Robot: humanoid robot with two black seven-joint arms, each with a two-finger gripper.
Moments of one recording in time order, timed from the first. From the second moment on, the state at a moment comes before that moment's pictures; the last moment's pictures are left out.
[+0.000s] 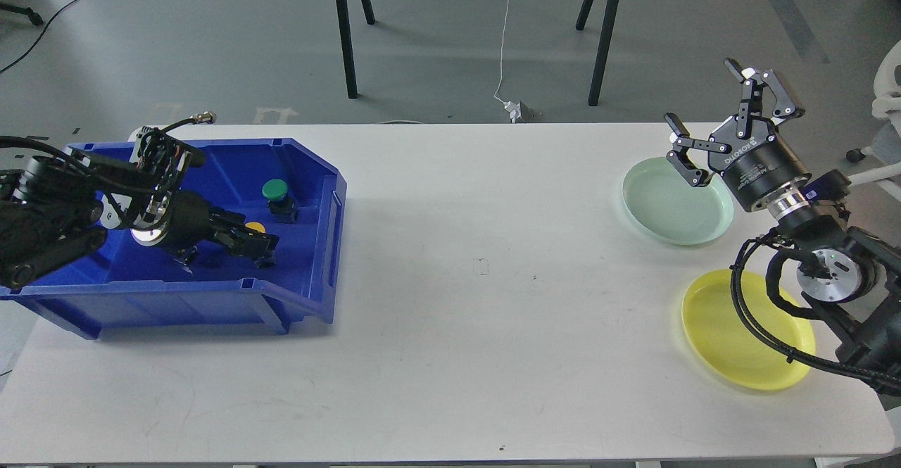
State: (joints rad) left arm -1.16 0.63 0.34 -0.81 1.47 -0.30 -0.49; right arm 0.57 -0.48 0.78 0.87 -0.12 0.49 0.40
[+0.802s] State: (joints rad) left arm -1.15 0.65 0.34 -0.81 1.47 -0.29 -0.49; right arm 0.56 -0.48 0.80 0.87 -0.12 0.49 0.40
